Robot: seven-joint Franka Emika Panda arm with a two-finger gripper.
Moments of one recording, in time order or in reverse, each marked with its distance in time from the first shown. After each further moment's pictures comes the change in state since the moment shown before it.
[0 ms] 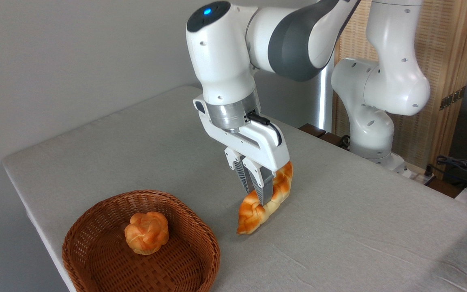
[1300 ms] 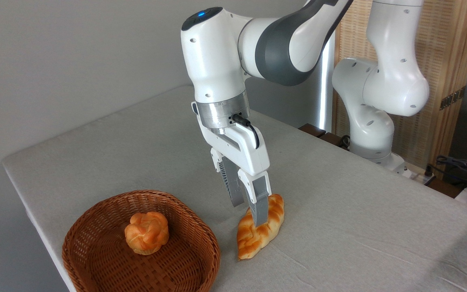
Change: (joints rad) arm -0.047 -0.002 0.000 -0.050 0.125 0.181 0.057
